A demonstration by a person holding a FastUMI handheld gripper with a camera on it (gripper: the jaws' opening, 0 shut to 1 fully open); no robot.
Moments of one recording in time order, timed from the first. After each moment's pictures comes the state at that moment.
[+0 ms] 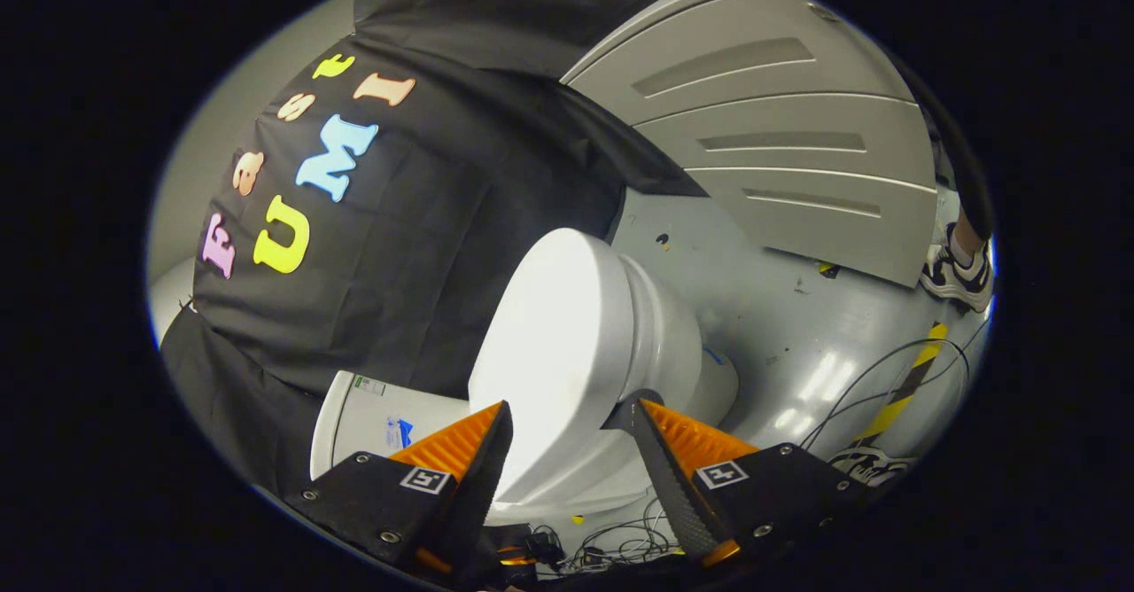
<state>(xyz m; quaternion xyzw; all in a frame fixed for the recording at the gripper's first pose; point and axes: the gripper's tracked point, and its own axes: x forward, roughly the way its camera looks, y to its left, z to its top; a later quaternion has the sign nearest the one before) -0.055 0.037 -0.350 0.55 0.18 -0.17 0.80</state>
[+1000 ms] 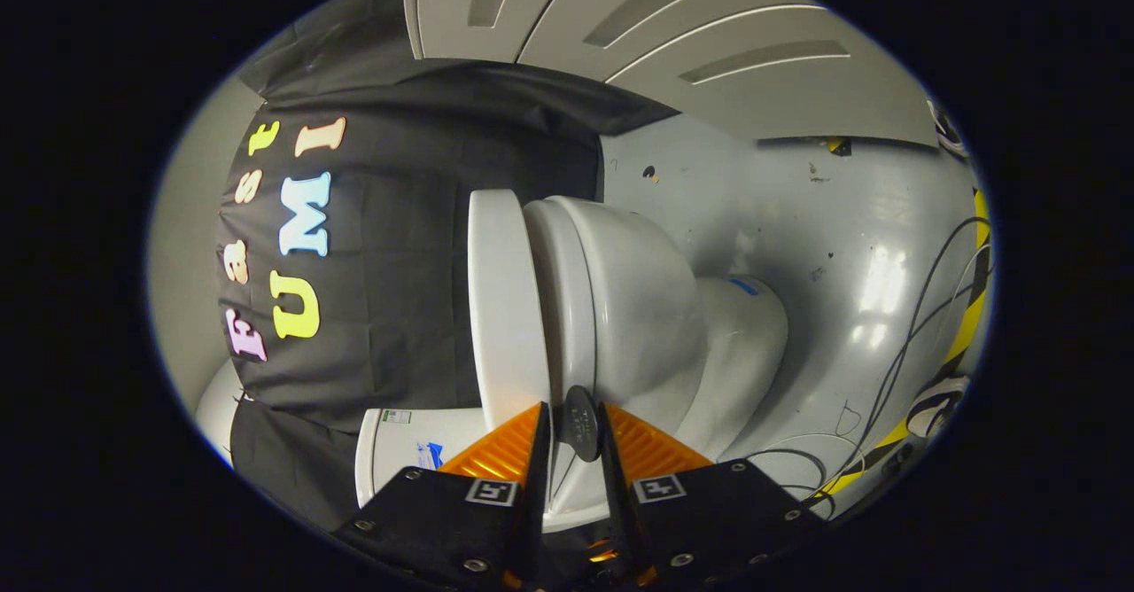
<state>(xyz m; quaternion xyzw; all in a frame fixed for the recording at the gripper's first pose) -0.009 0.059 -0.438 0.69 0.14 -0.12 0.70</state>
